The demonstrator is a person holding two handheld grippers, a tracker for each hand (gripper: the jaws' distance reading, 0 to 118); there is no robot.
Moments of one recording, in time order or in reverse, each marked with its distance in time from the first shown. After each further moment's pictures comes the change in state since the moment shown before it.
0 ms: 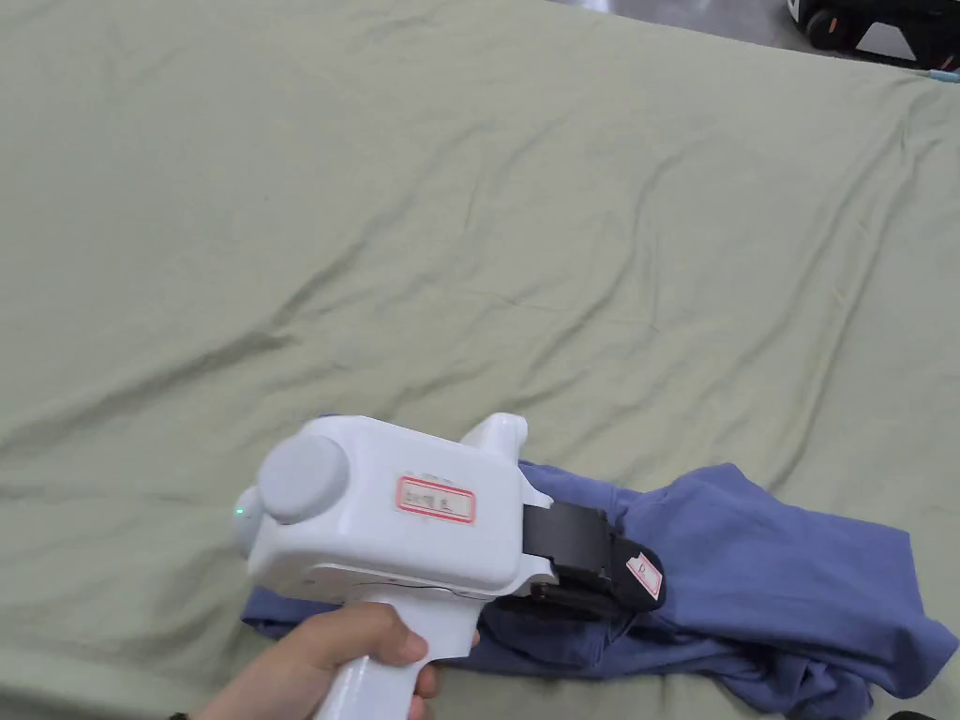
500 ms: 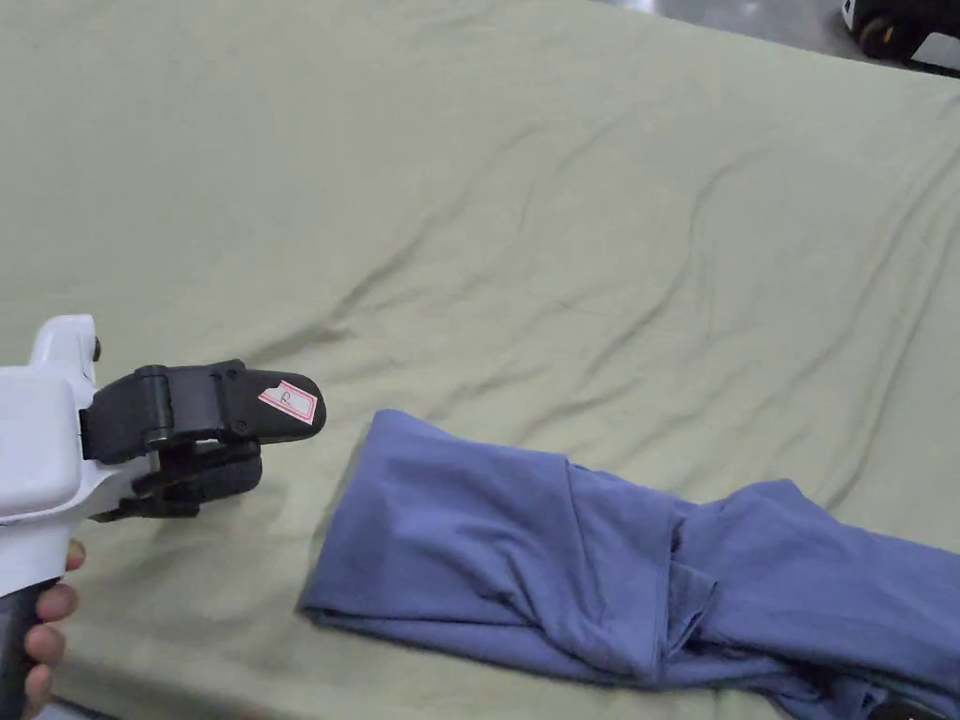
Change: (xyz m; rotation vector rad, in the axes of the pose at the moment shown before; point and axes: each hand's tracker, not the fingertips) left arm -0.084 -0.014 0.221 0.456 0.162 0.067; right arm -0.028 -0.001 -0.025 -0.064 0.038 0.062
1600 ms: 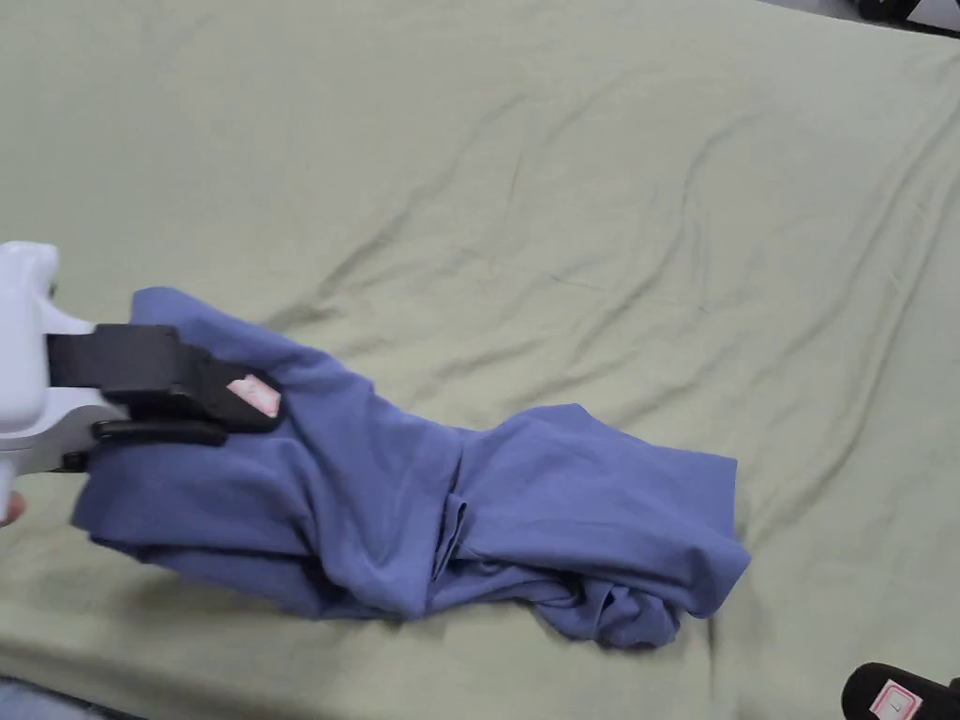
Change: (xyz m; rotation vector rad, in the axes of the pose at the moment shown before) left arm 0.092 0.006 0.005 -0.033 0.241 0.008; right arm -0.003 0.005 -0.005 -0.020 -0.021 0.005
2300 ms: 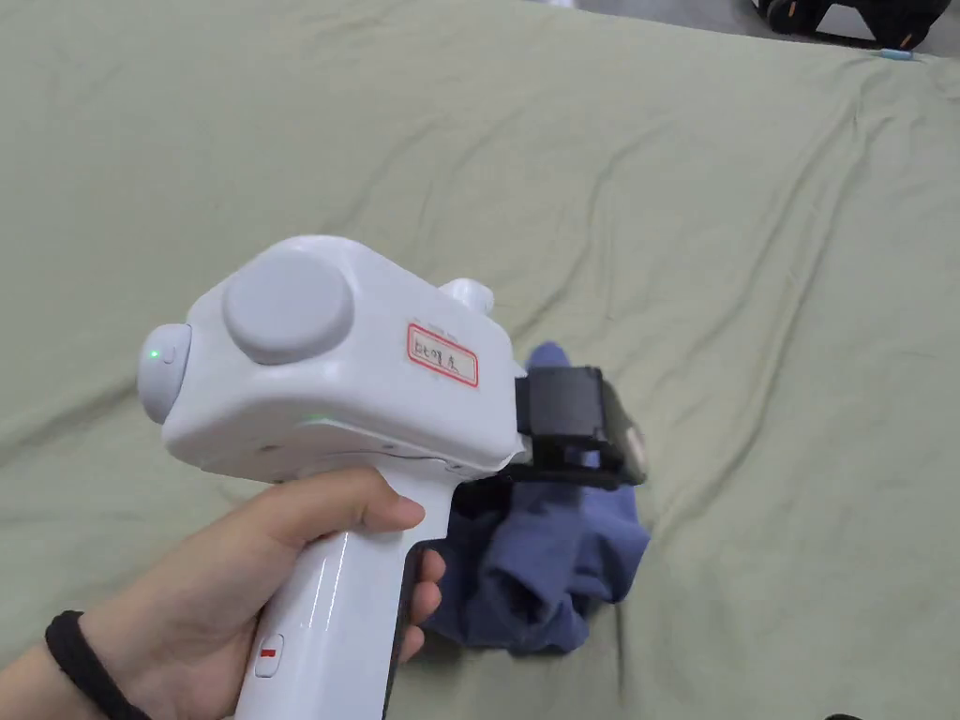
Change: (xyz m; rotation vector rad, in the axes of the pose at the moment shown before) left arm 0.150 -0.062 -0.152 -0.305 -0.074 -0.257; right arm 0.051 -0.017 0.020 0.042 -0.018 -0.132
